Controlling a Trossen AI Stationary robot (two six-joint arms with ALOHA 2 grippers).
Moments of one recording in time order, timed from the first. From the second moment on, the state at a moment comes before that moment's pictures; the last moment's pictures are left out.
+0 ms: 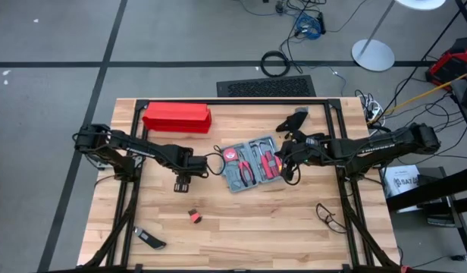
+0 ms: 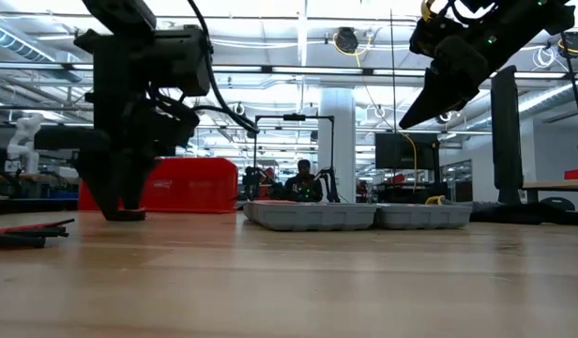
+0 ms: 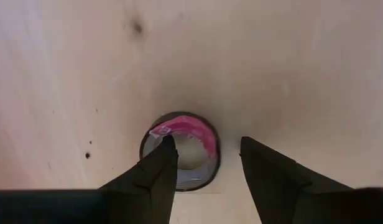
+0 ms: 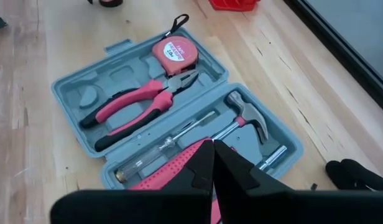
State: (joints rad) left arm -0.02 1.54 0.79 -0.74 -0.06 0.07; right arm 0.06 1.08 0.65 -0.32 0.37 0.25
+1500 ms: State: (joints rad) left arm -0.05 1.94 1.43 -0.69 0.22 0.31; right arm 0.06 1.07 0.65 -0.51 0.31 0.29
